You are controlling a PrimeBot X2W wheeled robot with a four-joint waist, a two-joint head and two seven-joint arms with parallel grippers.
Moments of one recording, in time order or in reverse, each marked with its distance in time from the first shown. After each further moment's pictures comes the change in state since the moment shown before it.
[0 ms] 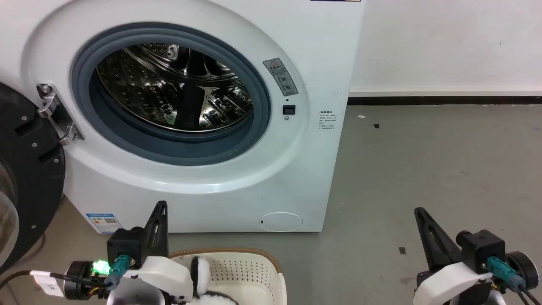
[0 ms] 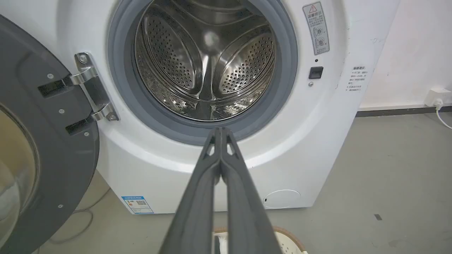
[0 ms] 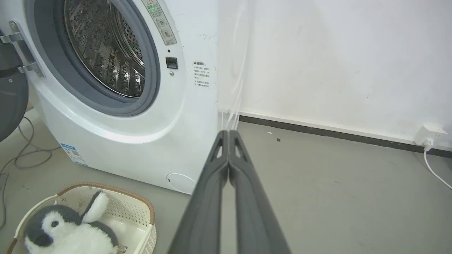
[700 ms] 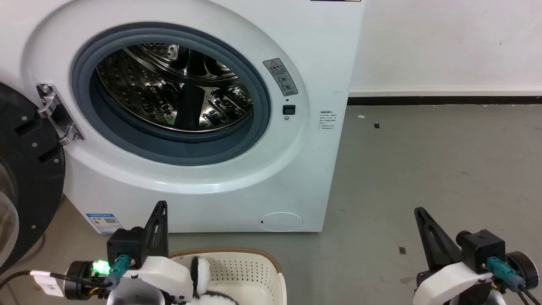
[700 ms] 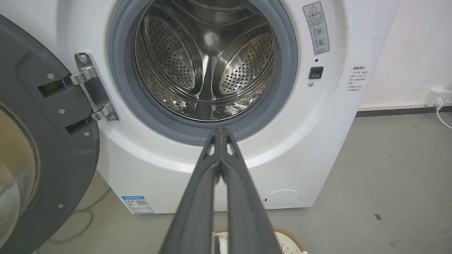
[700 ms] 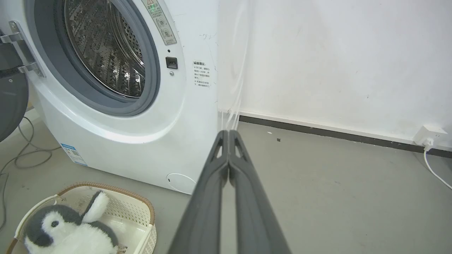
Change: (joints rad) left arm 0.000 0.000 0.000 0.000 0.000 0.000 0.000; right arm 0.000 0.000 0.000 0.000 0.000 0.000 0.000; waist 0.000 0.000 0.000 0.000
